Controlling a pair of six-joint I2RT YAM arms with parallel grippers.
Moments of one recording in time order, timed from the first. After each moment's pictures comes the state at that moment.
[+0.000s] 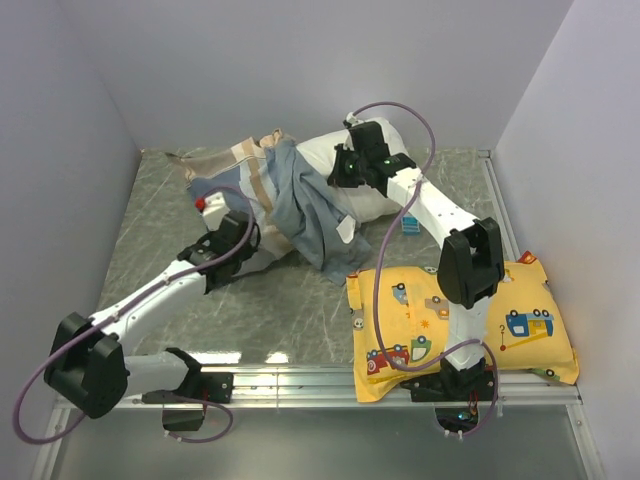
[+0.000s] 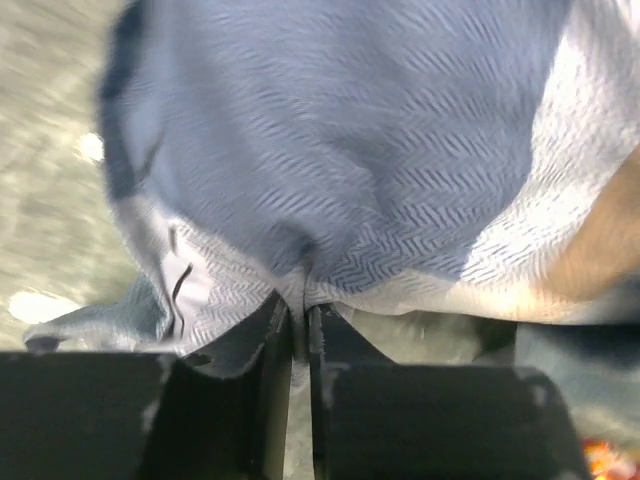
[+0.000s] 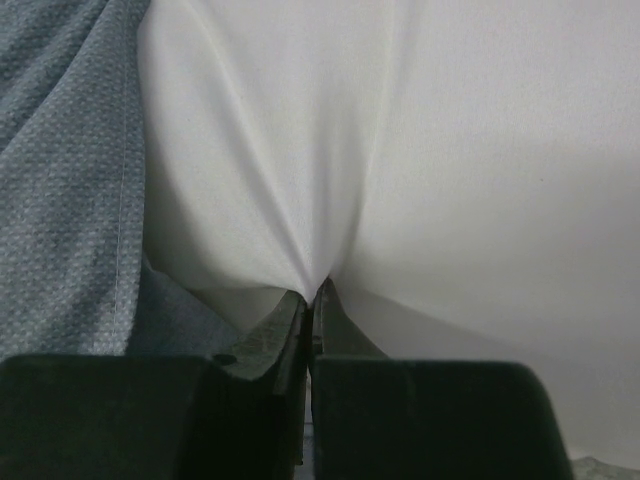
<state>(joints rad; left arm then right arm) -0.56 1.22 0.82 -0.37 -0.55 -0.84 0.46 1.95 1.75 -0.46 -0.12 0.40</state>
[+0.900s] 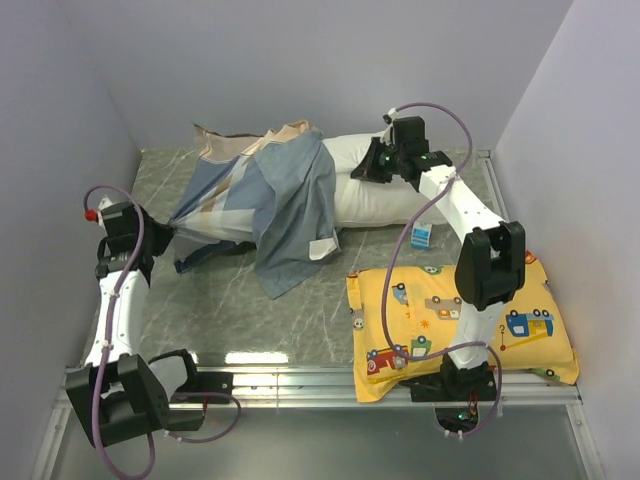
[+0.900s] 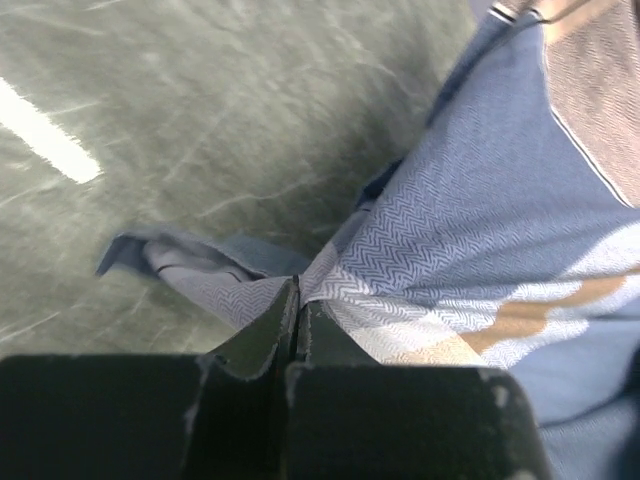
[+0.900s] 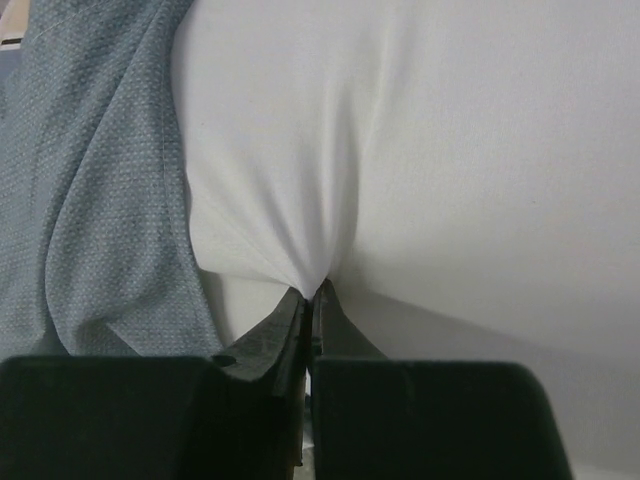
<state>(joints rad) 0.29 1.06 0.79 -0.32 0.04 -0.83 0.26 1.89 1.68 -0.44 -0.36 0.50</state>
